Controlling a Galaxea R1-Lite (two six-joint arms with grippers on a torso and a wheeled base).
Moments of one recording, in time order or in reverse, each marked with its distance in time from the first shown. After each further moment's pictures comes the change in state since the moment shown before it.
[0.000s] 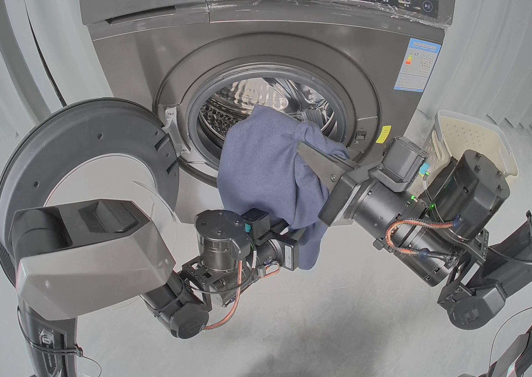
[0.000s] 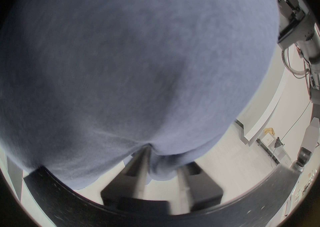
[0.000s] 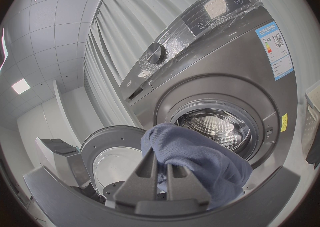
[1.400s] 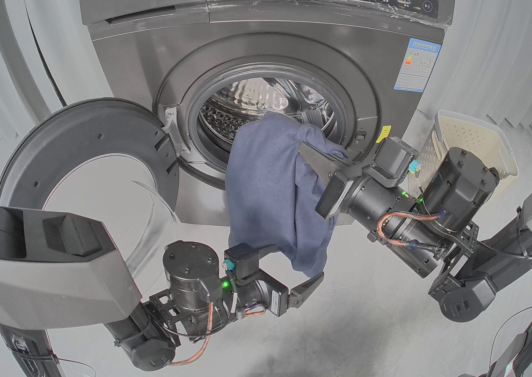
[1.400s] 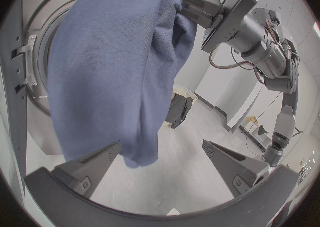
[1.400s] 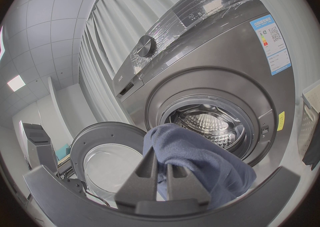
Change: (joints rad) left arm -0.069 -0.147 0.319 -0.107 -0.091 0.038; right arm -0.041 0.045 -0.033 0.015 -0.003 -0.004
